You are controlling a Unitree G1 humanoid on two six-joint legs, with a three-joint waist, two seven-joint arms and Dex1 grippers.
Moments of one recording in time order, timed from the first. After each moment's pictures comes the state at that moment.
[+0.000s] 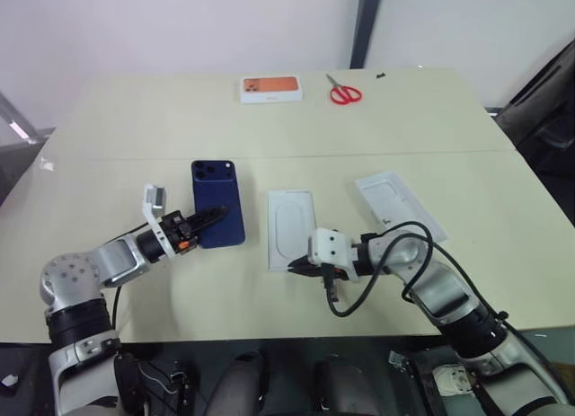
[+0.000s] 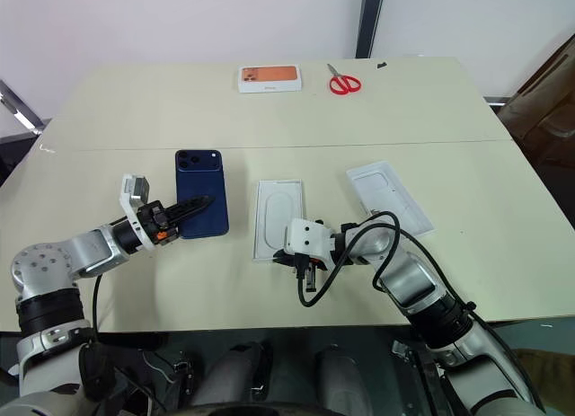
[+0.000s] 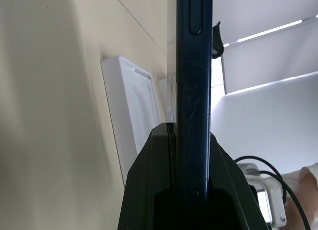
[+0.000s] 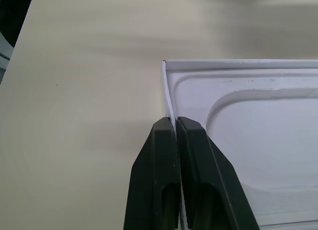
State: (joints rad) left arm -0.42 0.41 0.56 0.16 -1.17 1.39 -0.46; right arm -0.42 -0.55 0.42 -0.20 0.06 0.39 1.06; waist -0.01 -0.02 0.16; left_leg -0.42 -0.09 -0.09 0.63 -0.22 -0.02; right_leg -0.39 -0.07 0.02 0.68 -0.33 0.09
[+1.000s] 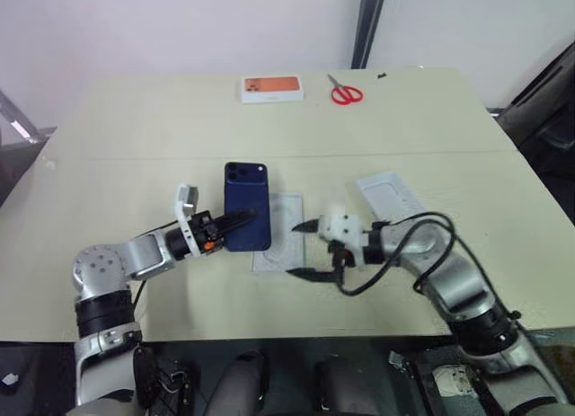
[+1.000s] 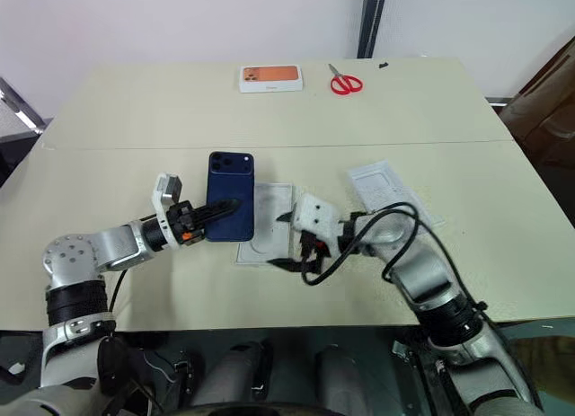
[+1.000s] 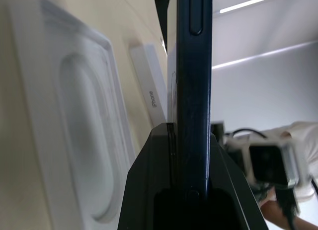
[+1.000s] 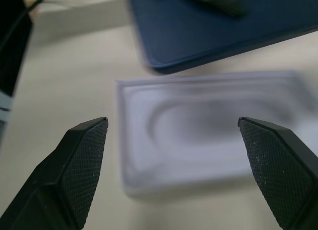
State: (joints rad) left arm -0.47 0.31 0.43 0.15 -1.20 1.43 -0.42; right arm -0.43 -0.59 0.24 -0.27 0.20 0.50 1.02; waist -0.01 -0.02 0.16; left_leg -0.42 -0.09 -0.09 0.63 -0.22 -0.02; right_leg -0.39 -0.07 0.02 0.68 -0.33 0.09
